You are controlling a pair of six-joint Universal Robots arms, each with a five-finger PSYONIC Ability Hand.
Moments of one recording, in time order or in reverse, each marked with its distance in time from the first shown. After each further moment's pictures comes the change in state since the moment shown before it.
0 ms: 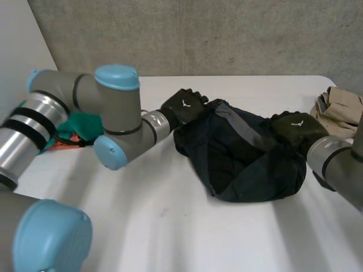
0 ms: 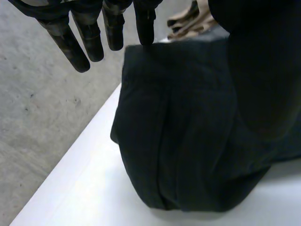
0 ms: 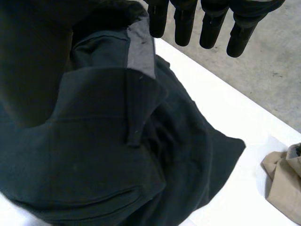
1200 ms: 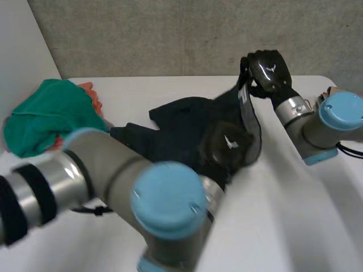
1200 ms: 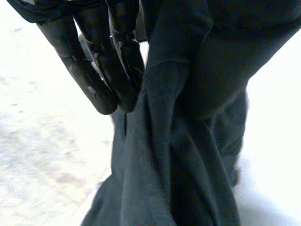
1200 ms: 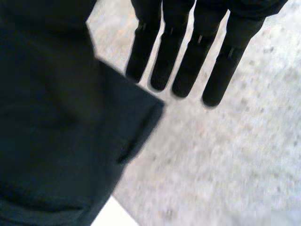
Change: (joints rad) left arm -0.425 0.488 -0.964 0.722 -0.530 -0.030; right arm -0.048 0.561 -0.448 -0.891 -0.337 0.210; left_hand 0.730 0.766 0.762 0.771 0.744; right_hand 0.608 0.607 0.613 0.614 0.599
